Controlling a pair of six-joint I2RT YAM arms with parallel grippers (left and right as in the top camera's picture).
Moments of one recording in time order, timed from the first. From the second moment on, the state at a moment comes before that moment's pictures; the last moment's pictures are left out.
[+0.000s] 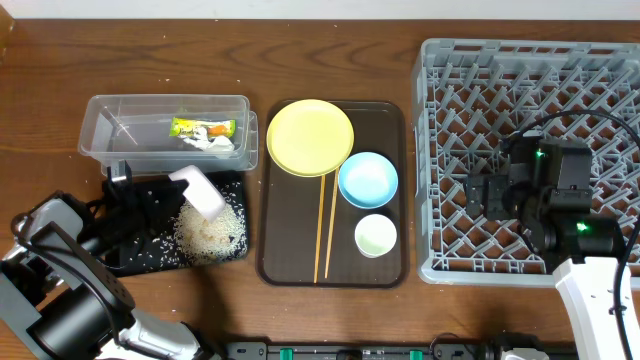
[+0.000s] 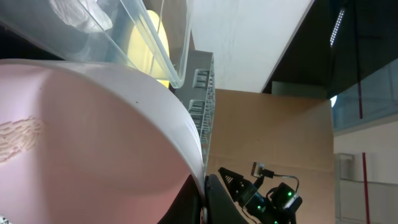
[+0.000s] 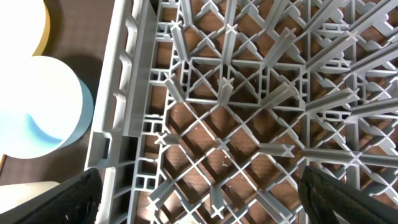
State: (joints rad) left arm 0.75 1.78 0.94 -1.17 1.42 0.39; right arm -0.01 1.08 0.89 -0.74 -0.10 -0.02
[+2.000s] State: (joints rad) left arm -0.43 1.51 0.94 -0.75 0.40 -0.09; right arm -0.01 1.08 0.89 -0.75 -0.10 -0.02
